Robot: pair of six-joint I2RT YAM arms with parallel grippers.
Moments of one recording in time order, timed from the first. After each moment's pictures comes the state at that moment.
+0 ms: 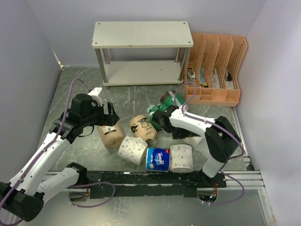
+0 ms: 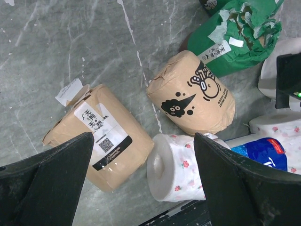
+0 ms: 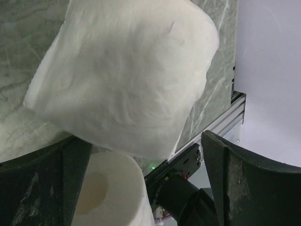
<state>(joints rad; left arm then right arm) -0.43 0.92 0.91 -0.60 0.11 -0.34 0.80 1.68 1.12 -1.35 0.77 0.95</state>
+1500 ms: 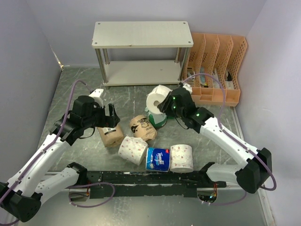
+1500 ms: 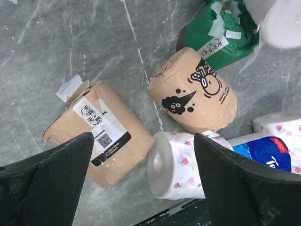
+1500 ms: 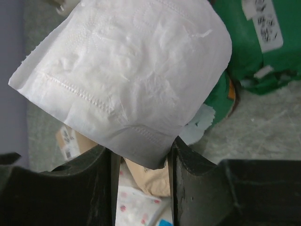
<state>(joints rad) -0.49 0.91 0.91 -0.62 0.04 -0.36 0.68 1.21 1.05 -0.45 0.23 0.81</state>
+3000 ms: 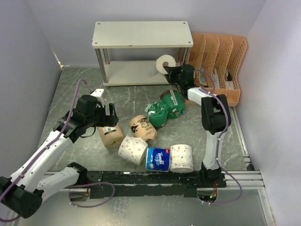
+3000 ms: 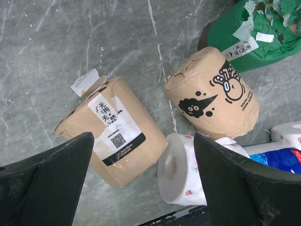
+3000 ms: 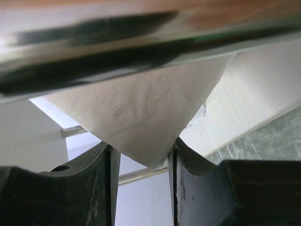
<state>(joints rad) -0.49 0.95 0.91 -0.63 -0.03 -0.37 0.21 2.12 1.43 0.43 -0.15 1.54</state>
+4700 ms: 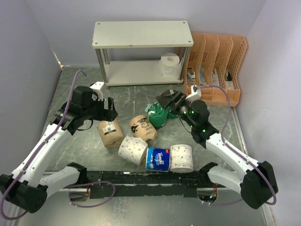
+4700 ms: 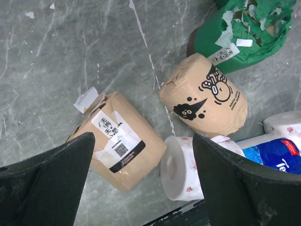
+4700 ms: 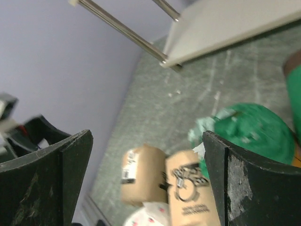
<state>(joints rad) -0.42 1.00 1.04 -0.68 0.08 -0.26 0.53 1.07 0.67 0.38 -0.05 0.87</state>
